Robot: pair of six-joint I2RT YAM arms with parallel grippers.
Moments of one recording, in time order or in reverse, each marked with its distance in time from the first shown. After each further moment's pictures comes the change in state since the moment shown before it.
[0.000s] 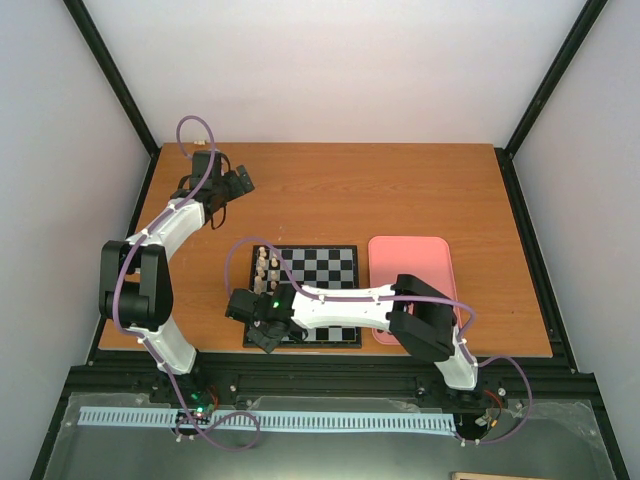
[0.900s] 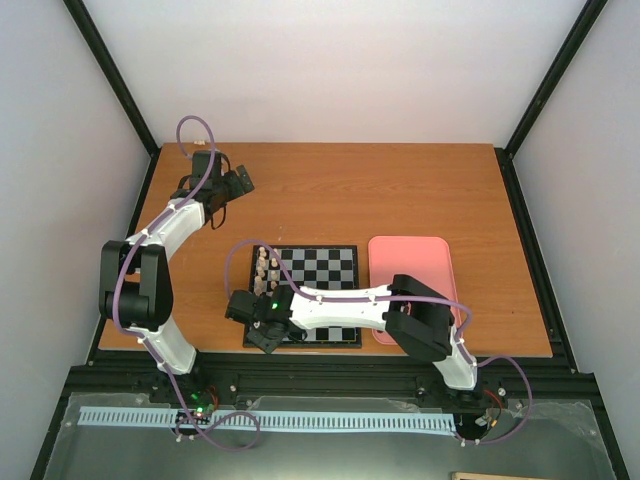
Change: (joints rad) left arm 0.000 0.000 0.000 0.000 0.000 0.000; right arm 0.000 0.017 -0.002 0.011 -0.007 -0.007
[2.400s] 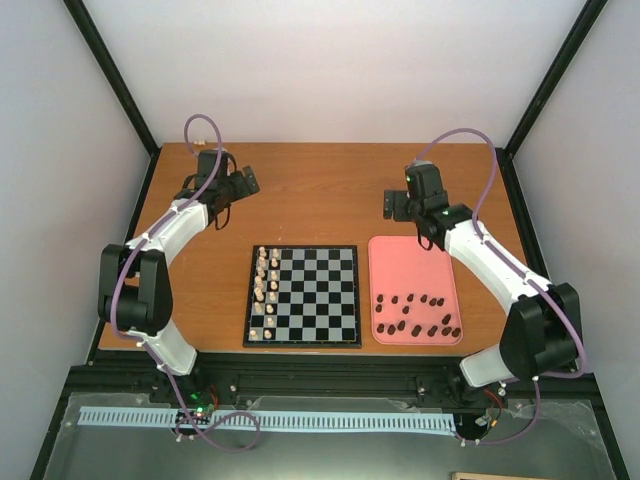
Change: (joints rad) left arm -0.040 -0.029 0.003 -0.022 -0.027 0.033; right arm -0.969 -0.636 -0.465 0.351 0.149 -0.102
